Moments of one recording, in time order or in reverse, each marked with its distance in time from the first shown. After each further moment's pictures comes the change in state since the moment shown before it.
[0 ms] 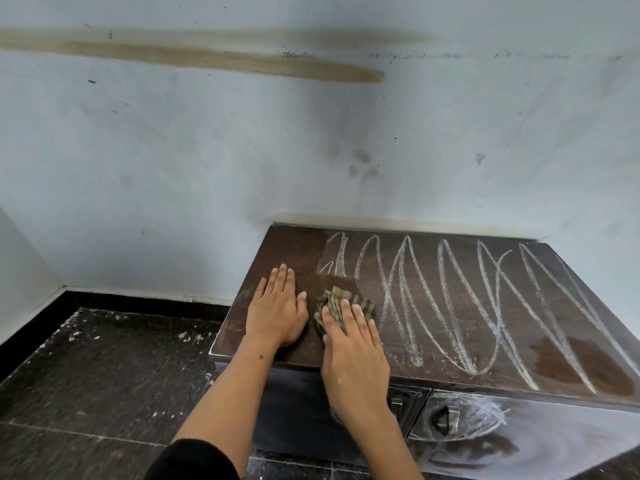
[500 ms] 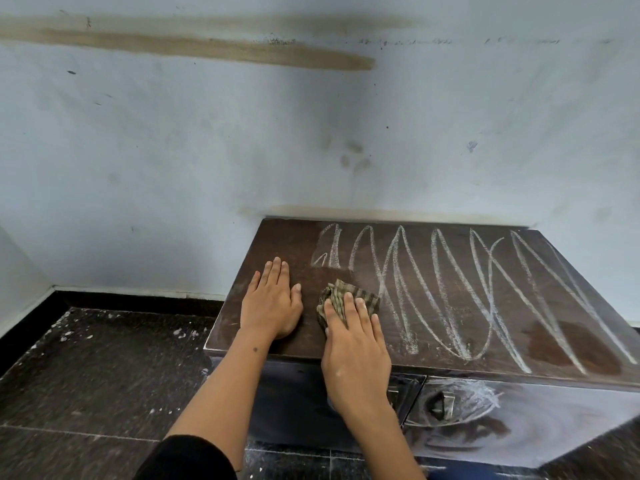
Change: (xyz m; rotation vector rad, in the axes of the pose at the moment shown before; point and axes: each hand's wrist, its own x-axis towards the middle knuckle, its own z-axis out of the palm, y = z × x) left_hand 0.002 -0.002 0.002 0.018 0.009 0.009; right_hand -0.005 -0.002 -0.007 -0.016 0.070 0.076
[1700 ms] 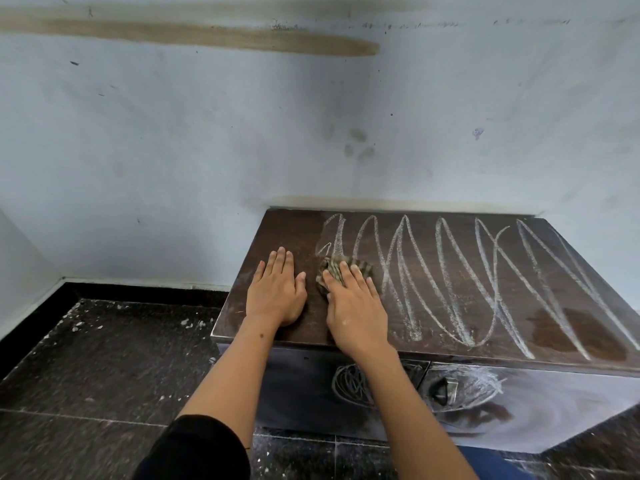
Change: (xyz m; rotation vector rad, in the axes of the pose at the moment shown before) left_hand -0.002 0.002 -0.003 -0.008 -0.018 -0.005; right_hand 0.041 0.009 -0.001 0.088 -0.201 -0.086
